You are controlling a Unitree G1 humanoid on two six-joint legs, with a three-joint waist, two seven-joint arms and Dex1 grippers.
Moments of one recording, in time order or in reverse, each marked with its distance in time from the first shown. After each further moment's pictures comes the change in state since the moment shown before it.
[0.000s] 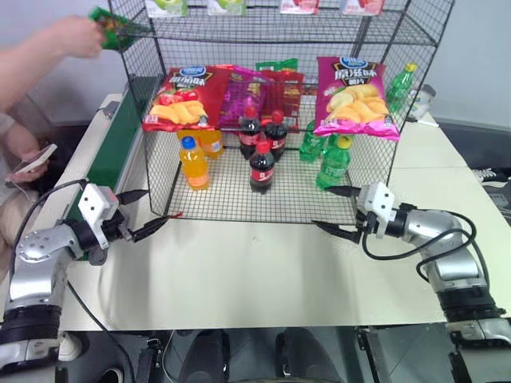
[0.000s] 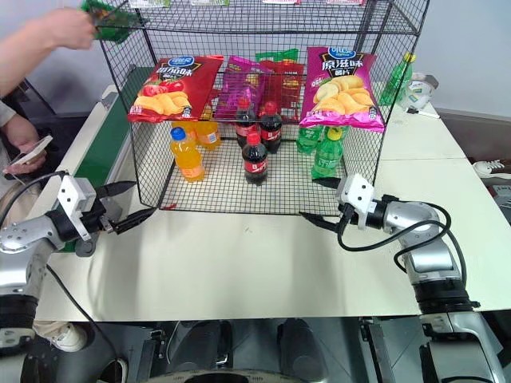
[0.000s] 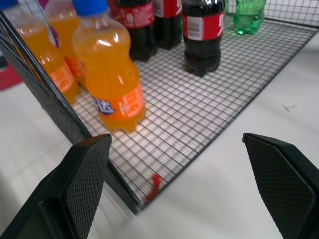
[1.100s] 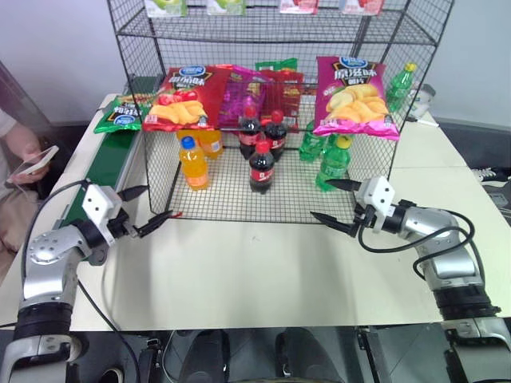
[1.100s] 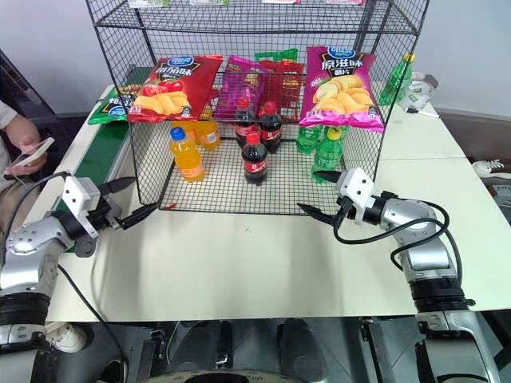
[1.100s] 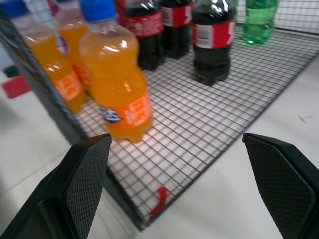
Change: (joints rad) left arm 0.004 -0.050 0.021 0.035 -0.012 -0.101 0.063; right arm 0.008 0.019 -0.006 -0.016 0.019 0.047 -0.051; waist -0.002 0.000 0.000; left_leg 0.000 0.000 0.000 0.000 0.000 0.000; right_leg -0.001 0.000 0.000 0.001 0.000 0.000
